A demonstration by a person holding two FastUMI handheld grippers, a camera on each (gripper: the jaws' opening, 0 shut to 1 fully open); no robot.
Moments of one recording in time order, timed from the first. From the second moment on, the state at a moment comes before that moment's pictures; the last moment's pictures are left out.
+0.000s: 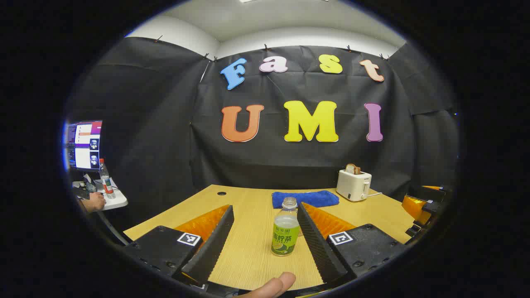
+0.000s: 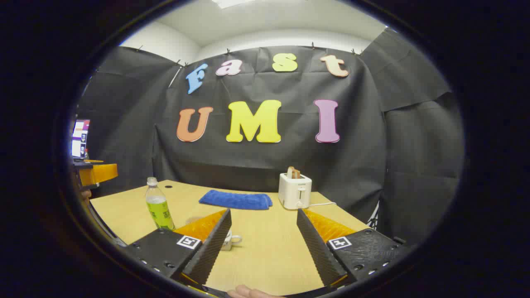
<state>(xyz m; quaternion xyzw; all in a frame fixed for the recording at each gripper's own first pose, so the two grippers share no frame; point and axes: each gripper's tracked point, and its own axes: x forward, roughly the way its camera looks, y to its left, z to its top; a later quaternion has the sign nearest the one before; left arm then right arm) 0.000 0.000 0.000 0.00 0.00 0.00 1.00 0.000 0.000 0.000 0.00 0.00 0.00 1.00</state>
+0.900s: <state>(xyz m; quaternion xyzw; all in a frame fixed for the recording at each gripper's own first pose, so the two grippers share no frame) 0.012 -0.002 -0.016 0.01 0.01 0.00 1.00 0.039 0.020 -0.019 0.02 0.01 0.01 1.00</state>
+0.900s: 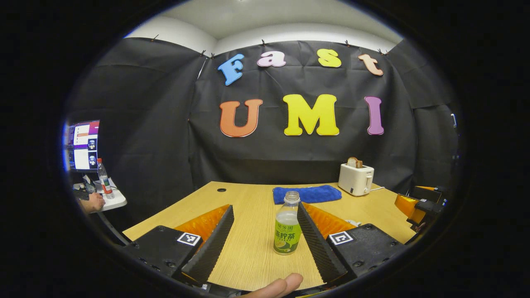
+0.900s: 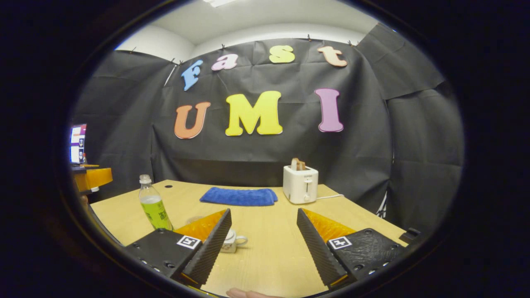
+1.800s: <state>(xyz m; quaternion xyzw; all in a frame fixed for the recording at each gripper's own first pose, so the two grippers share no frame) 0.038 0.017 -0.047 0.04 0.05 0.04 1.00 0.124 0.105 -0.101 0.02 0.09 0.08 0.99</state>
